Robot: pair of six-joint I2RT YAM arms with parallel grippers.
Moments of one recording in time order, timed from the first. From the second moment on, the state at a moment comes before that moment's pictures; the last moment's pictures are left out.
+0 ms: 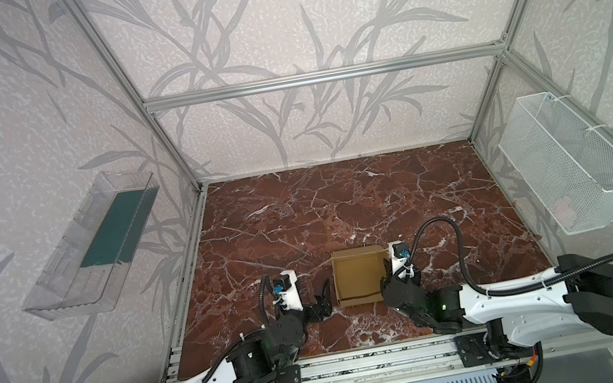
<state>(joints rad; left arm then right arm) -1.18 0.42 0.13 0.02 -0.75 -0.61 1.25 1.27 0.47 0.13 0.91 0.75</state>
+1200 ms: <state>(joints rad) -1.09 0.66 0.57 -0.18 -0.75 -0.47 1.23 0.74 0.65 -0.28 0.67 0.56</state>
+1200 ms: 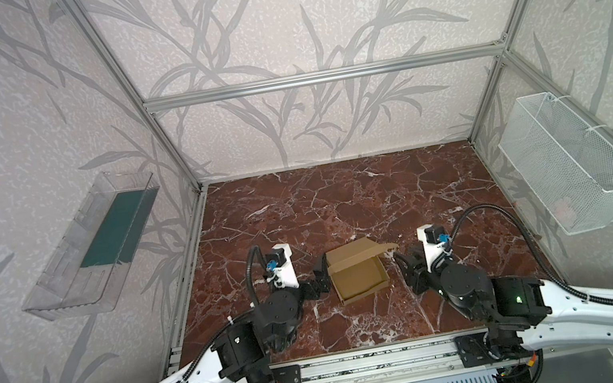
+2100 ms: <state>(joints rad) -0.86 0.95 0.49 -0.08 -0.23 -0.77 0.86 1.05 0.73 -0.22 -0.01 0.61</state>
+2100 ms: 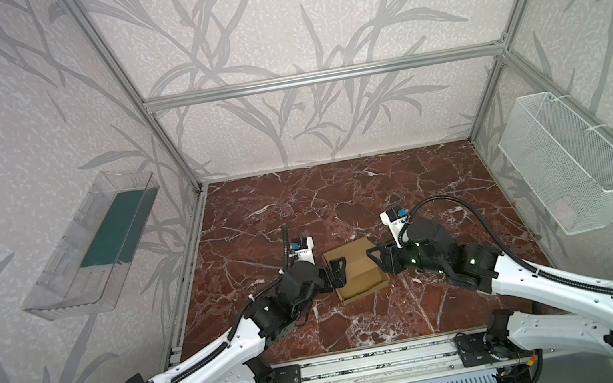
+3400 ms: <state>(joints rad) -0.88 1.12 0.24 0.22 -0.09 -1.00 0.86 1.15 0.47 -0.04 -0.05 0.72</state>
